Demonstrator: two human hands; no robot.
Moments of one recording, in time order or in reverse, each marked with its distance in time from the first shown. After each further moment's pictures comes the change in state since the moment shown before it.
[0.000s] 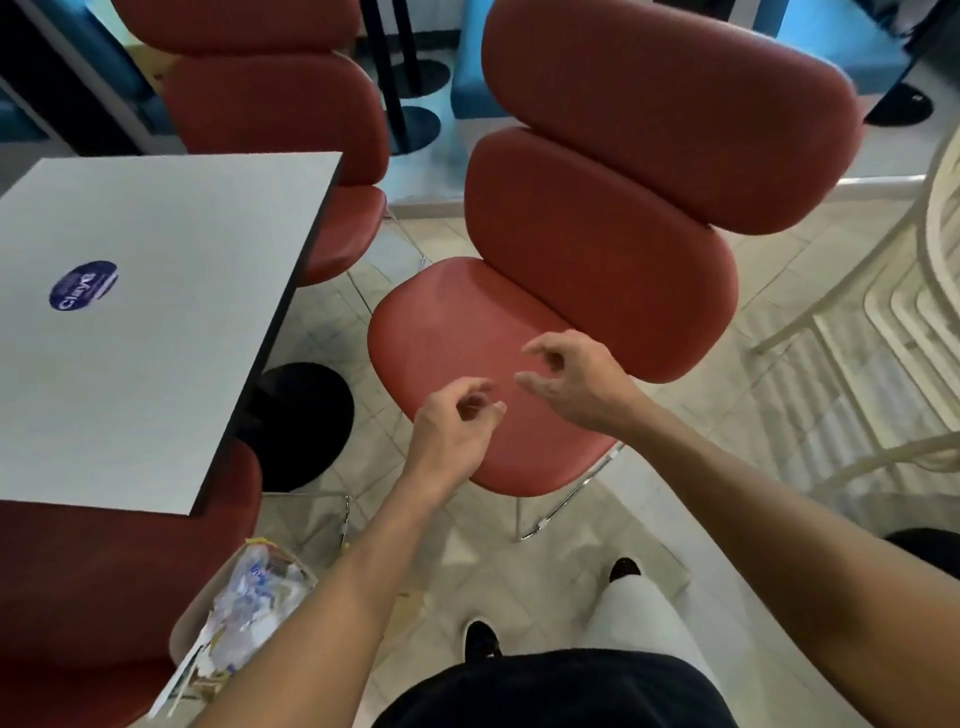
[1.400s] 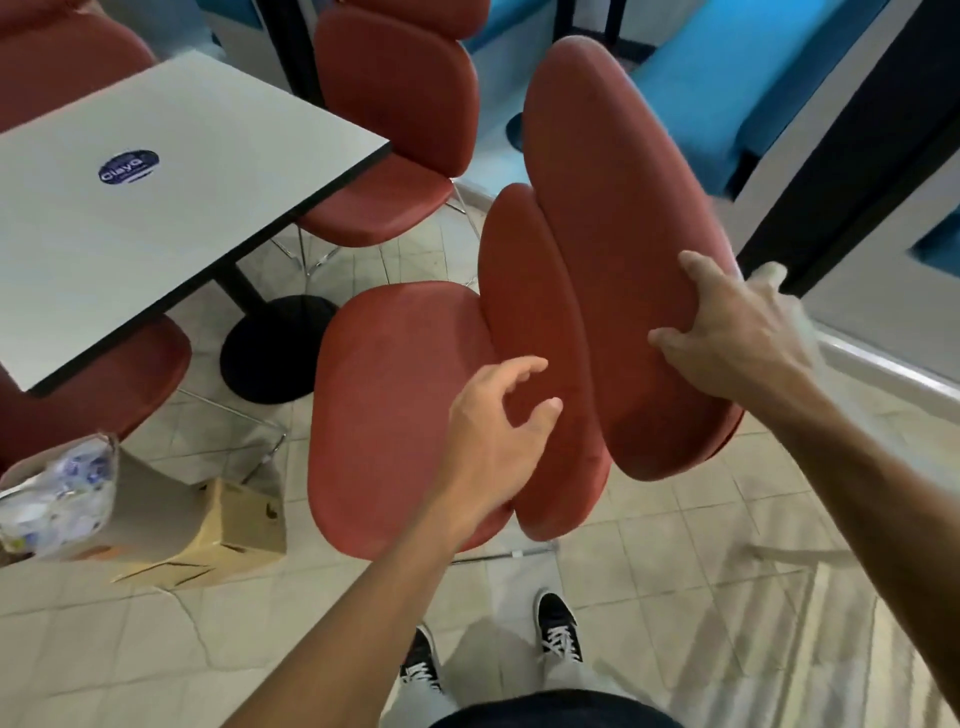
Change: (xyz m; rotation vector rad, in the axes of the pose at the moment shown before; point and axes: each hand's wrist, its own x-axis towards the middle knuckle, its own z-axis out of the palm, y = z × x) left_hand 0.158 0.239 0.270 -0.040 0.497 -0.061; right_hand 0.227 0.167 -0.333 -0.583 -0.022 -0.115
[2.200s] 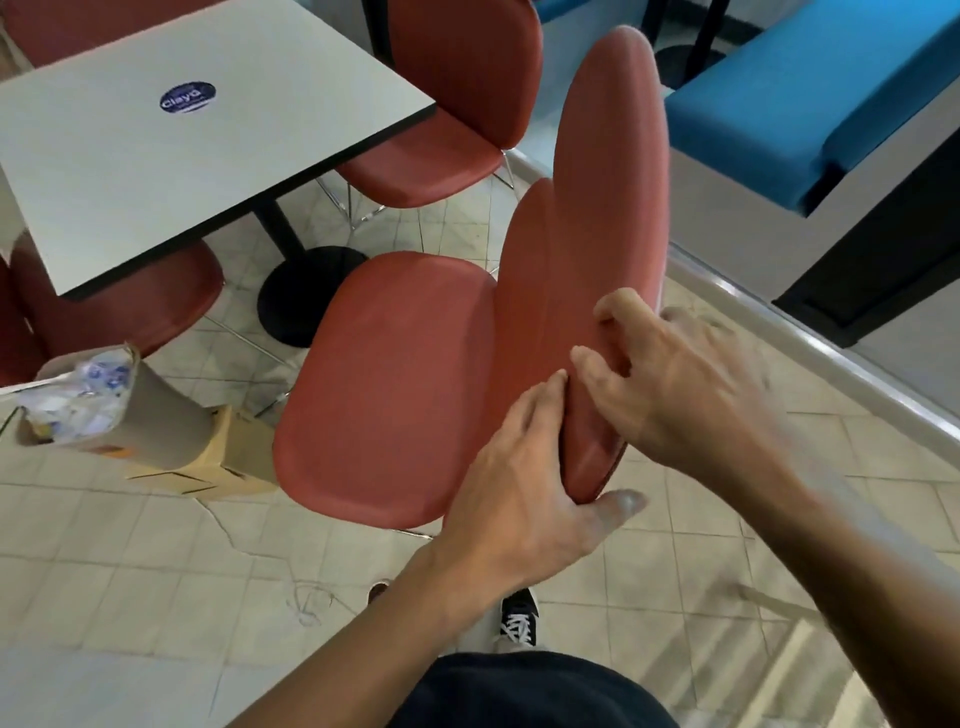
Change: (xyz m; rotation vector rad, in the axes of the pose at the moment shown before) left_hand -0.039 0.069 0.068 0.203 -0.101 -0.054; right_hand -0.006 0.023 -0.006 -0.084 -0.035 -0.451
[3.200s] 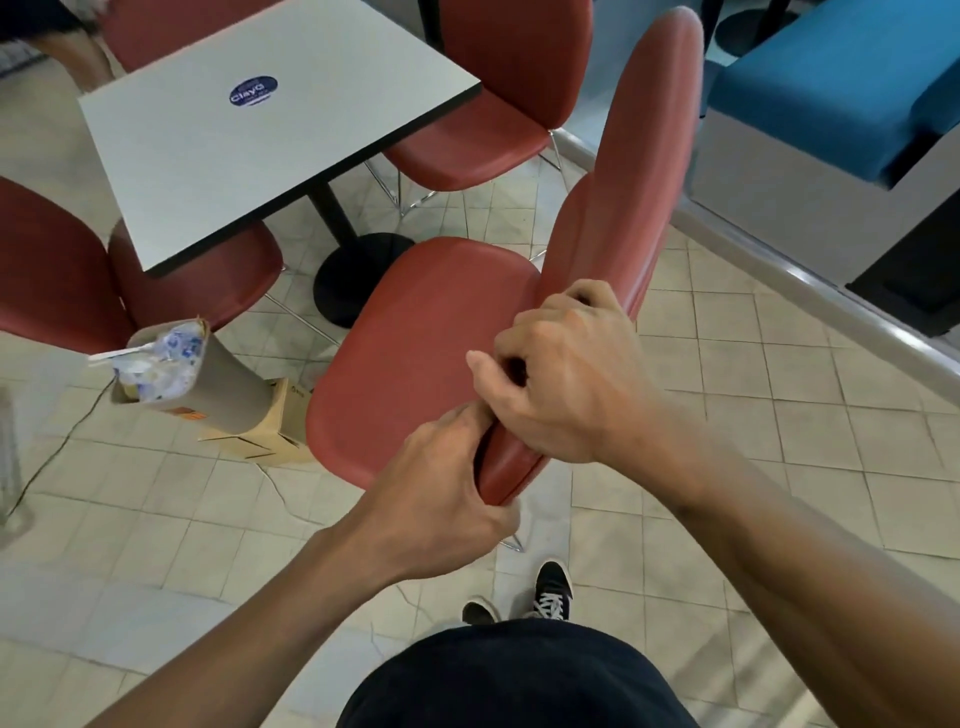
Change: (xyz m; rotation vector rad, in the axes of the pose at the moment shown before) left_hand -0.049 -0.025 -0.042 0.126 -0.084 -0.112; right_hand -0.008 -0.046 0.046 0.210 0.256 -0.531
